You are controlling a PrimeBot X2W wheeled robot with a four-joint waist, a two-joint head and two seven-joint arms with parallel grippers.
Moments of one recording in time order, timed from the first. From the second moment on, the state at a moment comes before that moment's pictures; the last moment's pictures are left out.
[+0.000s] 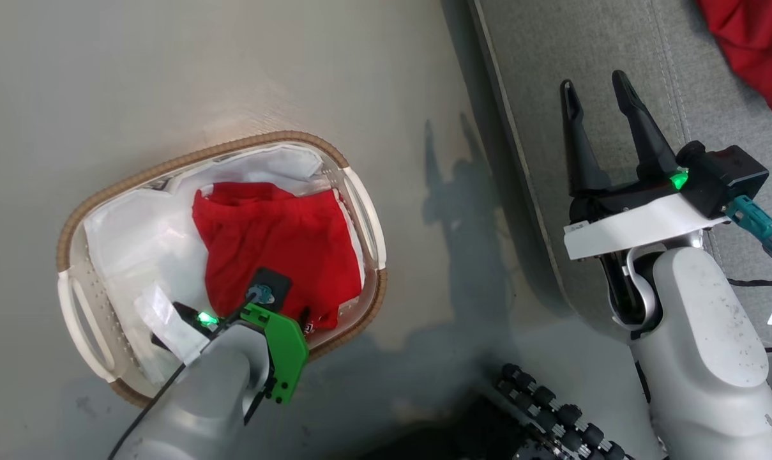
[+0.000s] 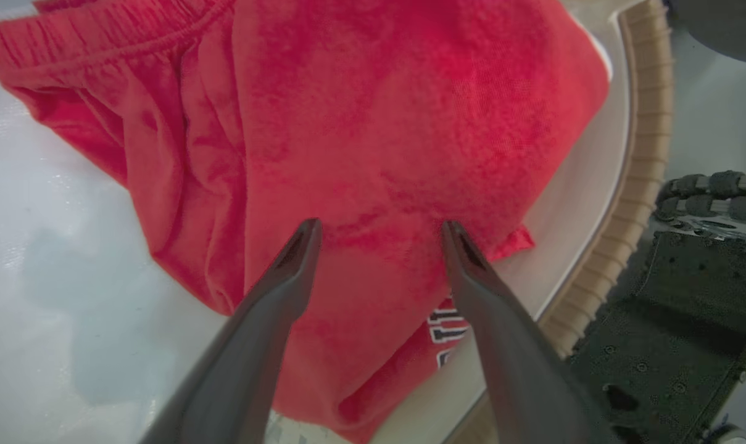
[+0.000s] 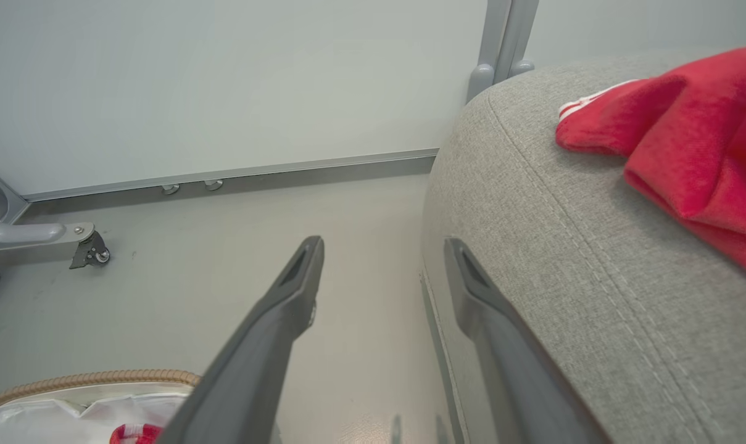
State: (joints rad) left arm -0.71 0.07 -0.84 1.20 -0.46 -0.13 -0.09; right arm -0.51 -0.05 0.10 0.19 0.30 0.13 -0.26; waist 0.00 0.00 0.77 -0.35
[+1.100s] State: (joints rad) left arm -0.82 0.06 -0.90 1.28 -0.49 -0.12 -0.08; right arm -0.58 -0.05 0.06 0.17 0.29 0.13 -0.26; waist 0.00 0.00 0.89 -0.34
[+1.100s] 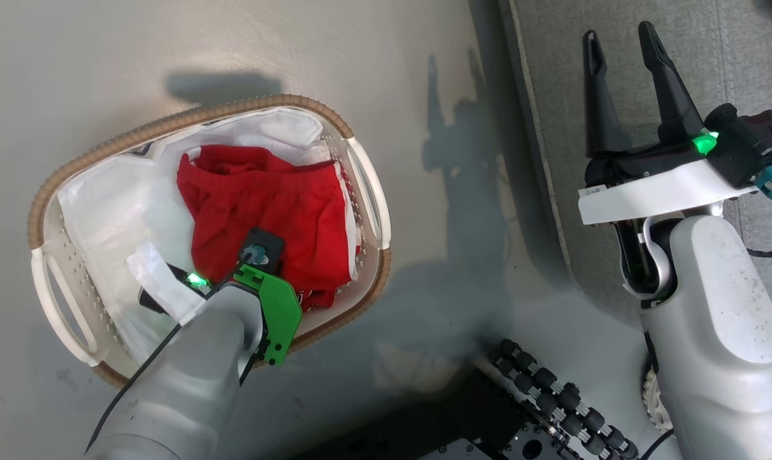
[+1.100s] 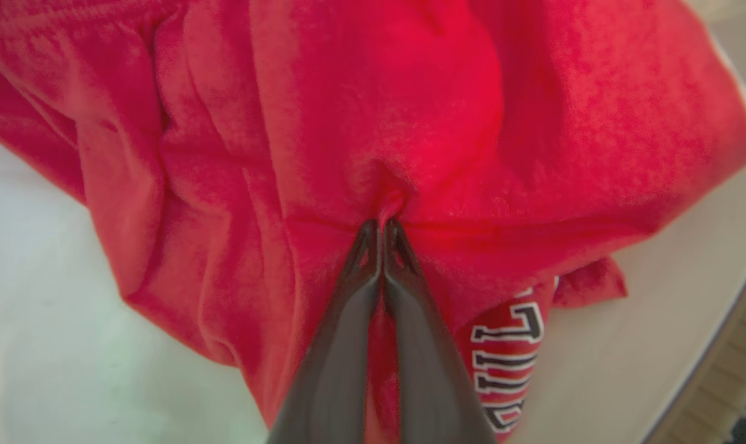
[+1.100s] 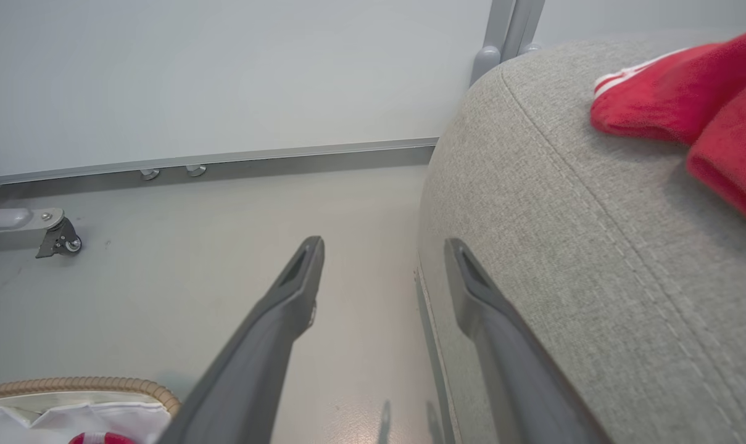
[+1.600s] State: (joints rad) left arm -0.73 0.05 -0.90 1.23 -0.58 -0.13 -0.23; right arm -0.54 -0.05 0.06 0.22 0.27 0.13 -0.26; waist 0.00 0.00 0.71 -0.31
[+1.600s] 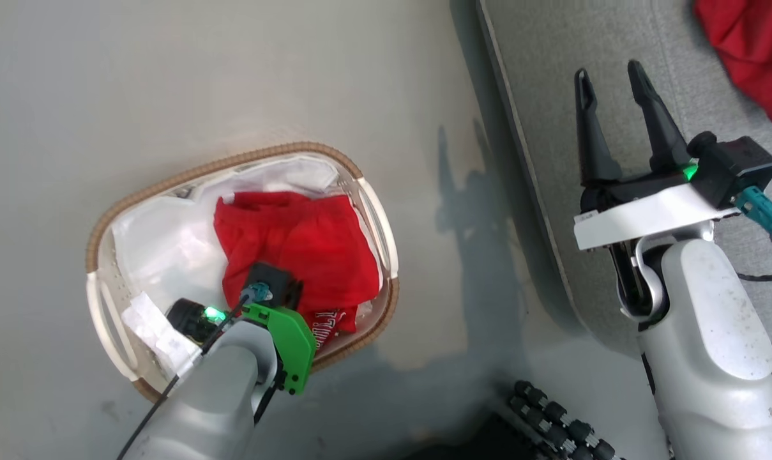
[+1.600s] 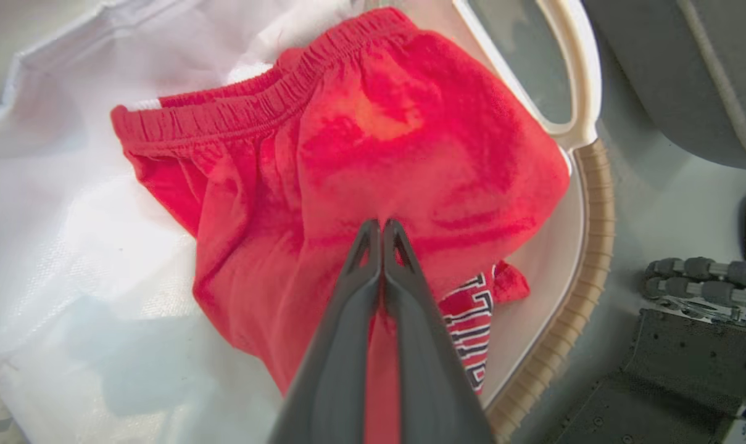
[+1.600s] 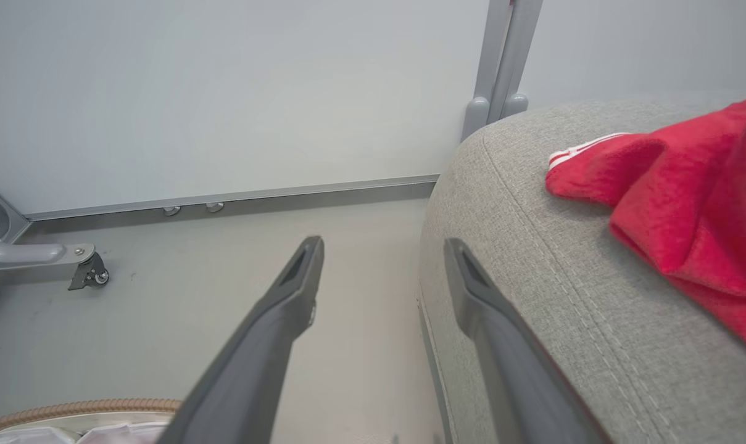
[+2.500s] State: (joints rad) left arm -0.42 0.05 -0.55 0.65 -0.48 -0.12 -0.26; right arm -0.25 -0.05 0.01 0.30 0.21 0.13 -0.26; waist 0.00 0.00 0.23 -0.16
